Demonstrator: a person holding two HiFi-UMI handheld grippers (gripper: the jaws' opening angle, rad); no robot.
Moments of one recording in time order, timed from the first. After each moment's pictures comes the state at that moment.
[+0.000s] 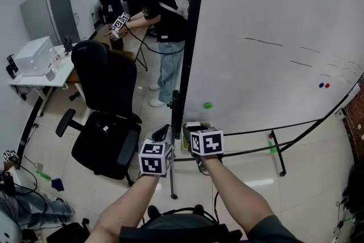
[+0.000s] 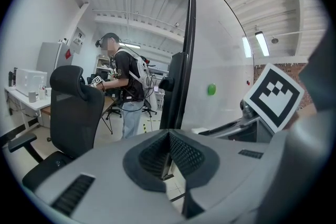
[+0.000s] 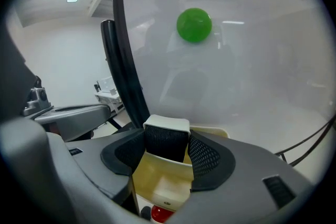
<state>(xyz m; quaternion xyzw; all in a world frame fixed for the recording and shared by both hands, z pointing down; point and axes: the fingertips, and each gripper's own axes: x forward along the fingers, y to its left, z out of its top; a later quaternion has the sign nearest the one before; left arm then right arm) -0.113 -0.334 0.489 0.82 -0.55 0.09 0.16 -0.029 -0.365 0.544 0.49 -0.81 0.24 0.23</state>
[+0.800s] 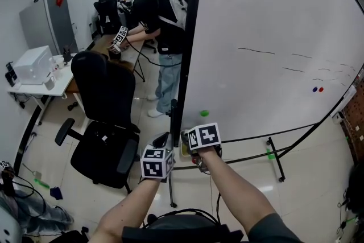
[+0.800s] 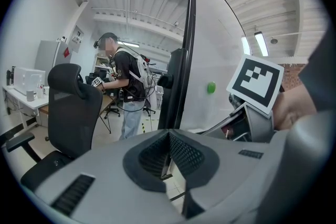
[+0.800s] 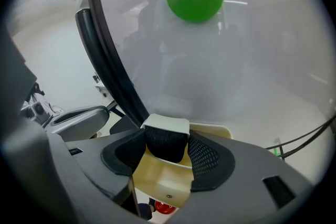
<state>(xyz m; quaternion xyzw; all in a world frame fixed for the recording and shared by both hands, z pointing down) -0.110 -0.333 0.490 0.82 -0.54 0.09 0.16 -0.029 -0.363 0.550 0.45 -0.78 0.31 0.30</state>
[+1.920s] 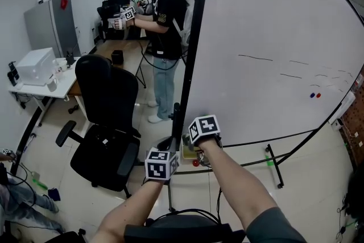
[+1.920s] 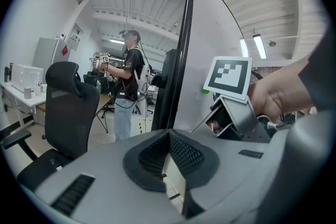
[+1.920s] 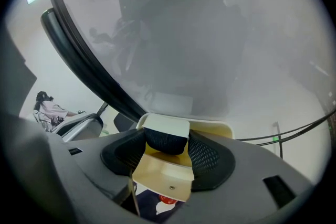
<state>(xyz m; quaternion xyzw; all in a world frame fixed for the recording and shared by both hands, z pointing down) -0.105 -0.321 0.488 0.83 -0.53 0.08 0.16 -0.030 -0.356 0.558 0.43 -0.73 0.38 0.37</state>
